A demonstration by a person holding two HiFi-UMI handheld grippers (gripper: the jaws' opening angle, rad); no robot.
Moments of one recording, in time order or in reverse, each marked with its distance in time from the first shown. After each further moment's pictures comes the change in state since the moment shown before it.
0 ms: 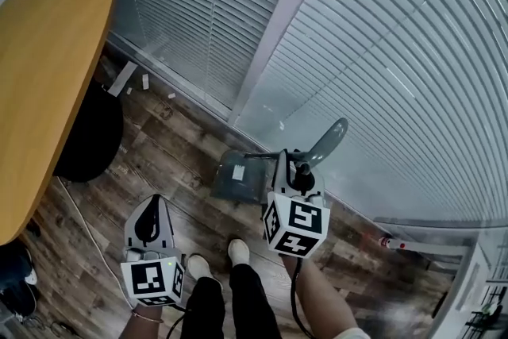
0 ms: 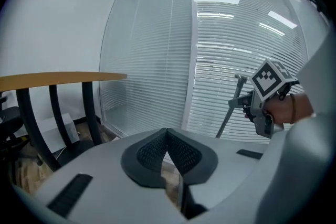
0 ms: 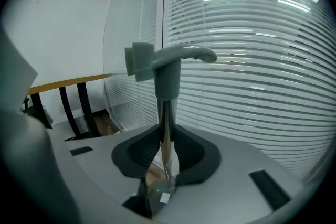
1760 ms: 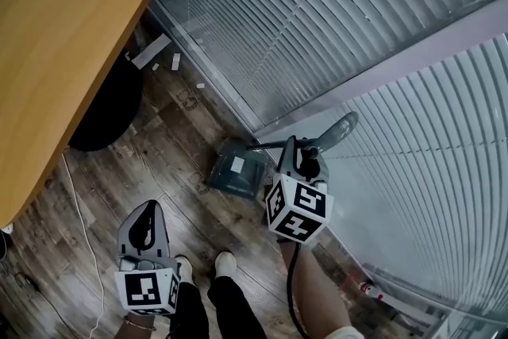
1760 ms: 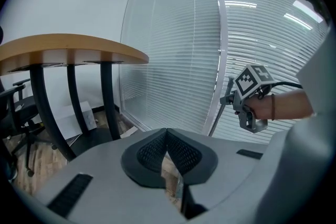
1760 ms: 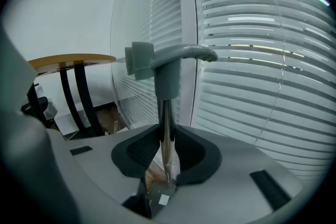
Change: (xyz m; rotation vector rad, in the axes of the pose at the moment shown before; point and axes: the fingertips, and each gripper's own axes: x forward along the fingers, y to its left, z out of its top) left arm 0.043 0.049 -0.024 -0.096 0.074 0.204; right arm 0.156 0.064 0.002 -0.067 0.067 0.139
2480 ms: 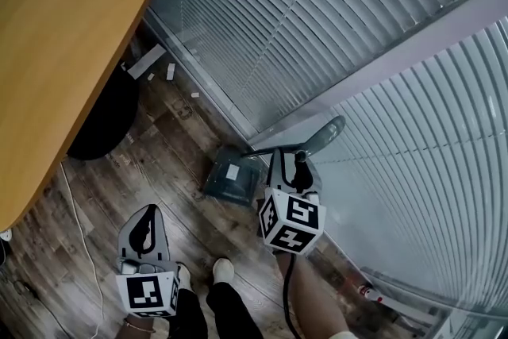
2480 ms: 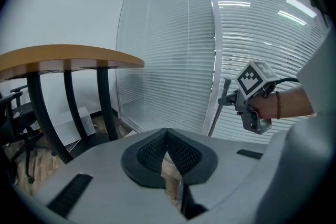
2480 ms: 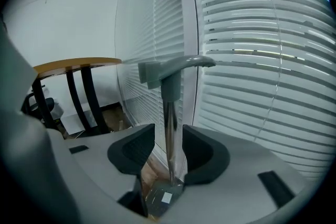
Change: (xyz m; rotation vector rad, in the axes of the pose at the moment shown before) left arm 0.001 -0.006 0.008 0.044 -0.026 -0.010; right arm -0.015 0.007 -0.002 -0.007 0.002 0.050
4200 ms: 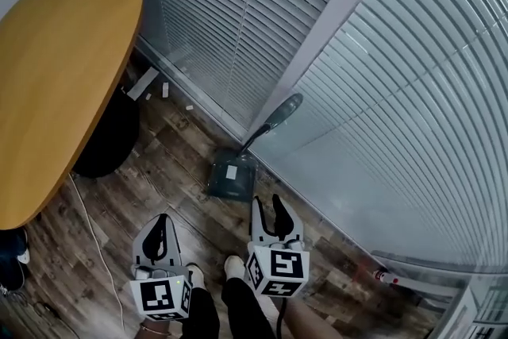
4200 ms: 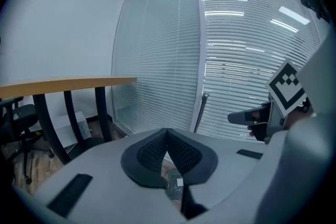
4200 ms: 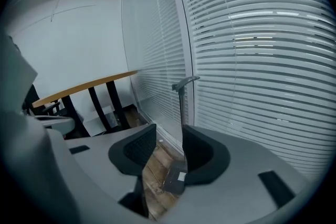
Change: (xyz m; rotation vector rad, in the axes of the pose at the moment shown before) left arm -0.062 -0.035 0.022 -0.001 -0.055 -0.060; right arm -0.151 0.029 -0.036 0.065 0.015 0.096
